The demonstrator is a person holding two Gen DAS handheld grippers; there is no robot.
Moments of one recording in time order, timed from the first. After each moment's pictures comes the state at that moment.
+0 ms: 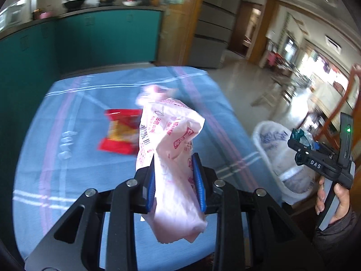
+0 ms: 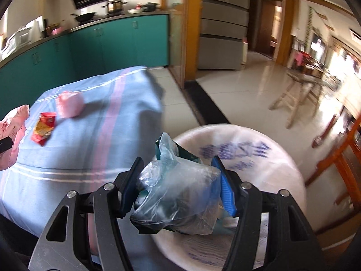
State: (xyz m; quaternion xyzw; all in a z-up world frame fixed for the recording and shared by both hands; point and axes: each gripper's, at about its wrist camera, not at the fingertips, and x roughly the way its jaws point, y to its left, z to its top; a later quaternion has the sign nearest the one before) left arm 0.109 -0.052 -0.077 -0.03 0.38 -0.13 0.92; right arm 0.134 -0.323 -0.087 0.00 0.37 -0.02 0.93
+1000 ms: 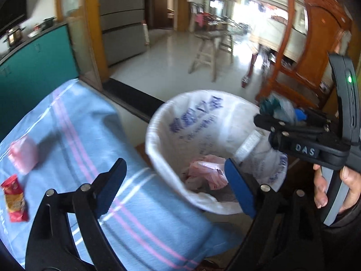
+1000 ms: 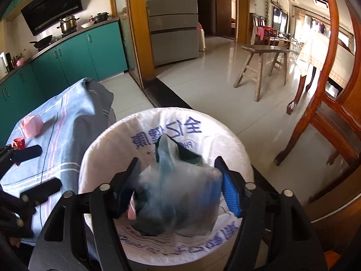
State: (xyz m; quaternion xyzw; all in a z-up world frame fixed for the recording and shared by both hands) left arm 0.131 -0.251 -0.099 0.12 0.37 -0.30 0.87; right arm 0.099 -0.421 -0.097 0.07 0.37 -0.11 0.92
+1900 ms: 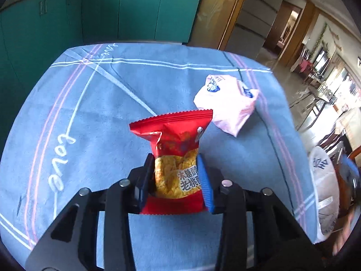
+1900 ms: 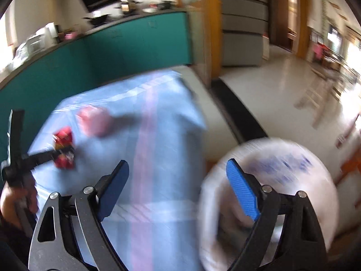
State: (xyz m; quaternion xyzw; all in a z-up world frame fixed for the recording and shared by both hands) left arm 0.220 0.016 -0.142 -0.09 0.43 -0.02 0.90; right arm 0.203 -0.251 -0.077 0.03 0.38 0.08 0.92
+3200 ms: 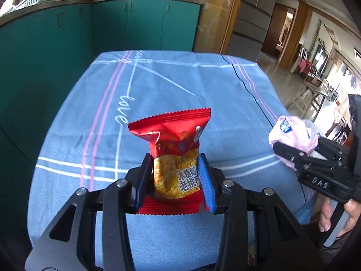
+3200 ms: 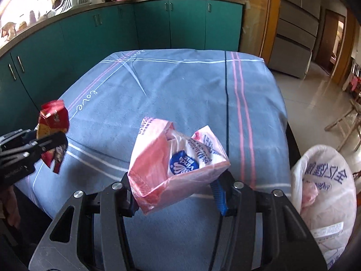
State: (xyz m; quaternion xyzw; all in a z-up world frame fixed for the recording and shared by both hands) left arm 0.099 0.040 -0.125 -0.06 0.40 -0.01 0.91; right arm 0.158 -0.139 -0.113 -0.06 0.41 0.18 0.89
